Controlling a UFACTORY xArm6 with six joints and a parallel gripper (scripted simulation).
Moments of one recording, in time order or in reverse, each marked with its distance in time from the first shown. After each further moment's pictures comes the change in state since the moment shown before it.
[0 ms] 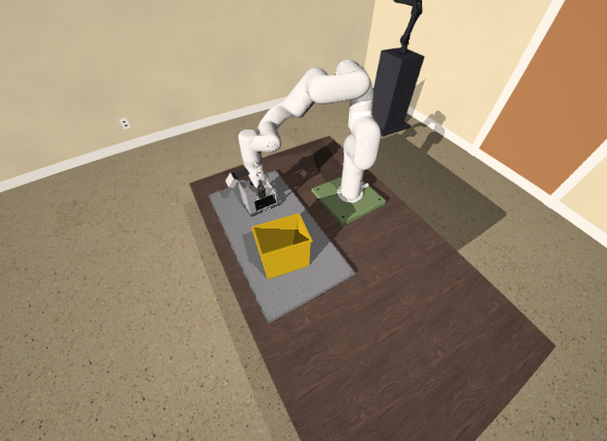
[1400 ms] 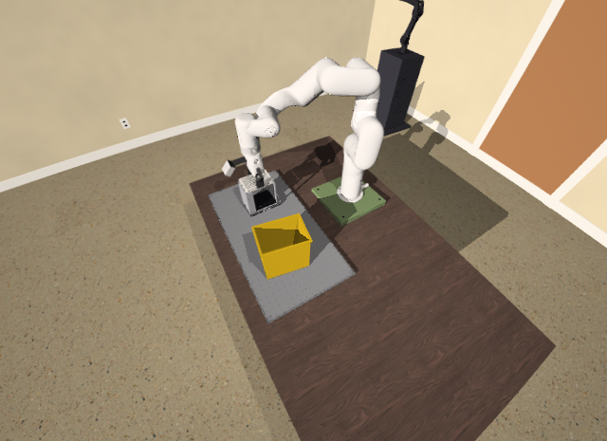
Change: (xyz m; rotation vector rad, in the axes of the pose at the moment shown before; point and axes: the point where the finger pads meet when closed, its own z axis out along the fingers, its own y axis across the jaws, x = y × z) arm 0.000 0.000 -0.063 0.000 0.001 0.000
